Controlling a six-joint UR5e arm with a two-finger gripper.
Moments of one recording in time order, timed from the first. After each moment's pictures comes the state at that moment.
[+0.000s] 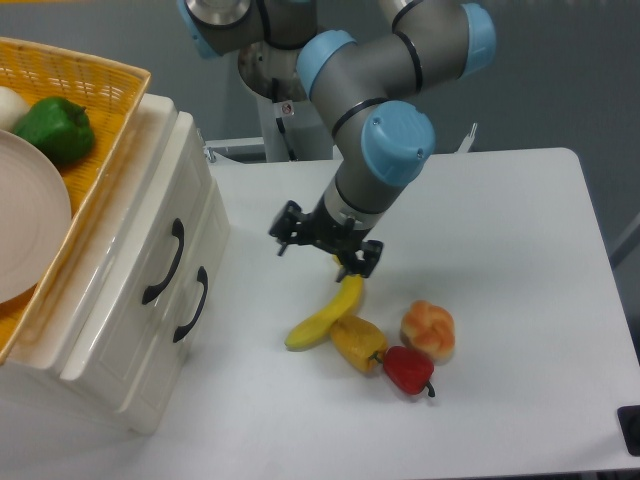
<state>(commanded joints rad) 2.43 -1.84 -1.56 -1.47 1.15 0.73</state>
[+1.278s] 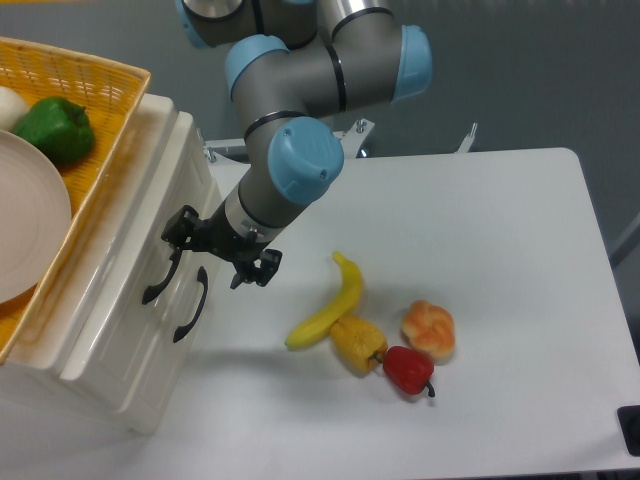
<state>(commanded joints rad) 2.30 -1.87 -1.53 -1.47 1.04 0.57</state>
